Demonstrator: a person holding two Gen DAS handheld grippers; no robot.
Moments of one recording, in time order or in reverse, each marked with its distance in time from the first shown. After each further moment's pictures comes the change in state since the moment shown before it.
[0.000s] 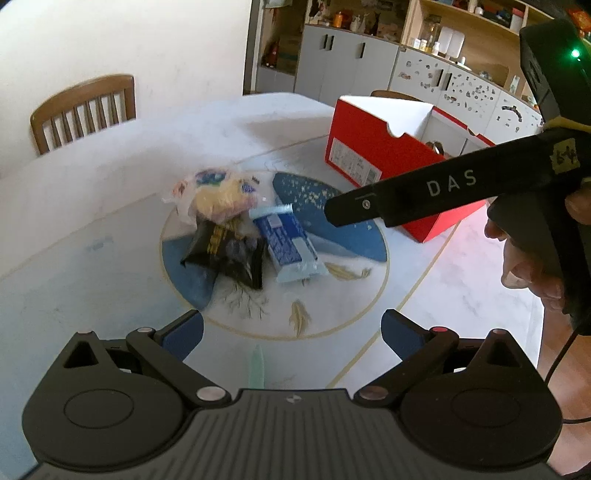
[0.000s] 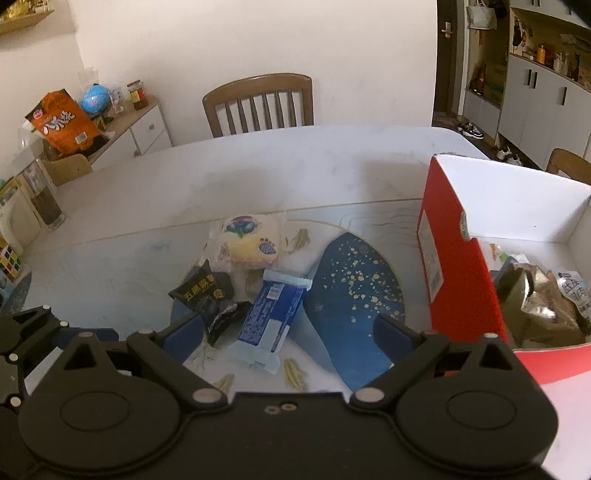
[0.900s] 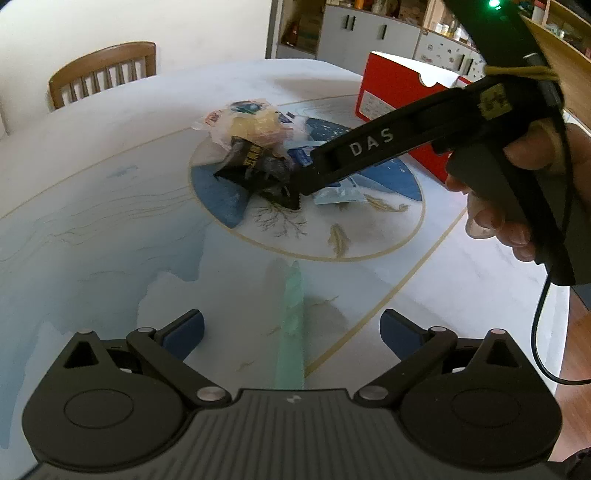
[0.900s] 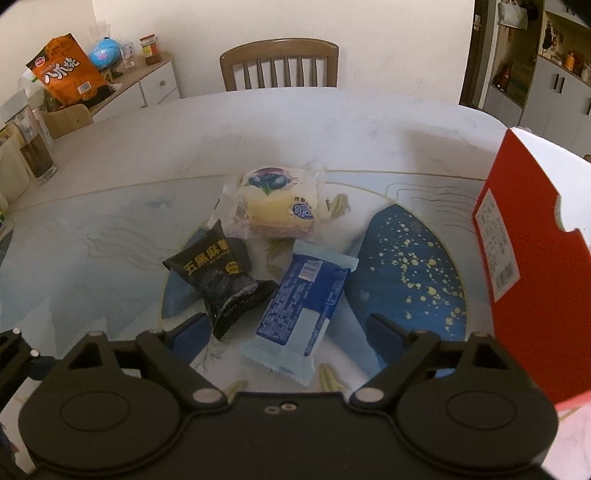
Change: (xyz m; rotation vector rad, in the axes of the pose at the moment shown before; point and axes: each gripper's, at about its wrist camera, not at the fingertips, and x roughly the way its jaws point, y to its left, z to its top) left arm 0.009 0.021 -0.052 -0.038 0.058 0.052; right arm 0.068 0.030 -0.006 -0.084 0.090 -0.003
